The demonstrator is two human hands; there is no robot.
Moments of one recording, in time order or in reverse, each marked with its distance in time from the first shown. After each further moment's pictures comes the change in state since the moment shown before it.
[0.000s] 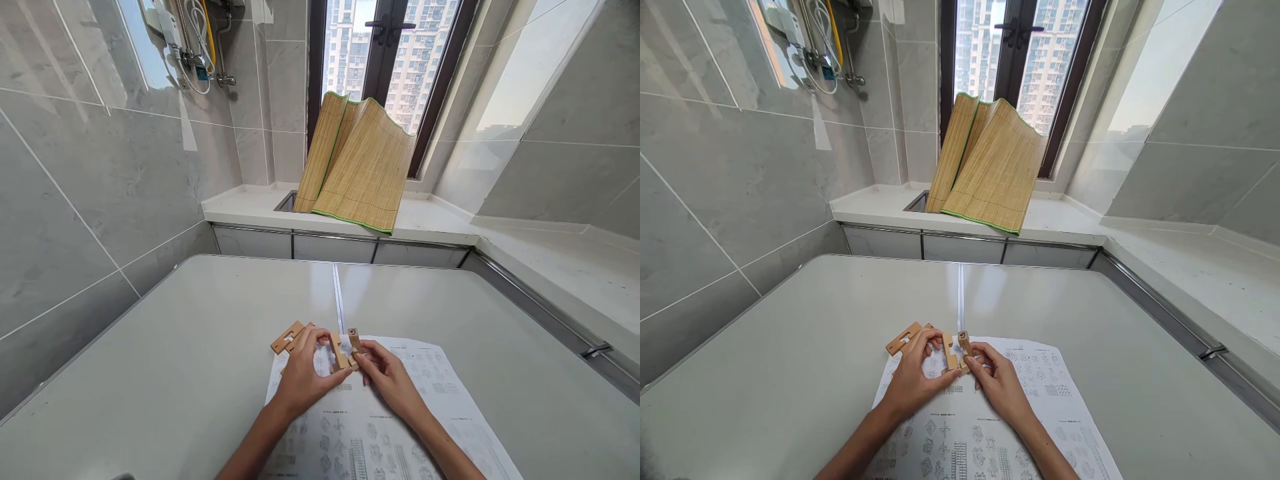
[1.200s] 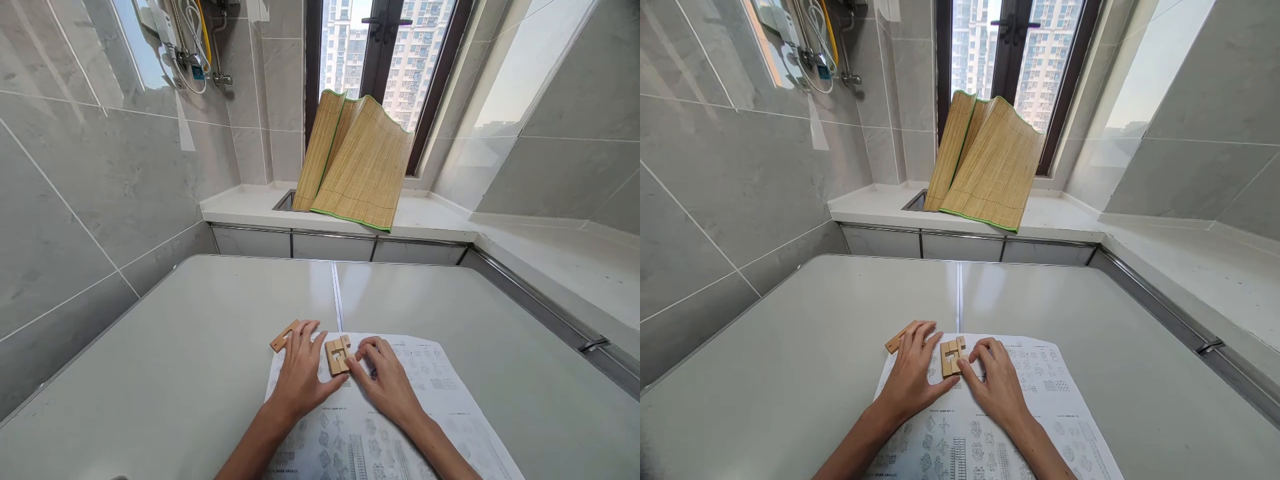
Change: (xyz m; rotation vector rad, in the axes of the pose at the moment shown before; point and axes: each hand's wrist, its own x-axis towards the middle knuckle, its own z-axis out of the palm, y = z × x) left_hand -0.005 -0.023 0.001 0.545 0.004 0.313; right_hand -0.008 0.001 0.005 -0.637 0.173 -0.256
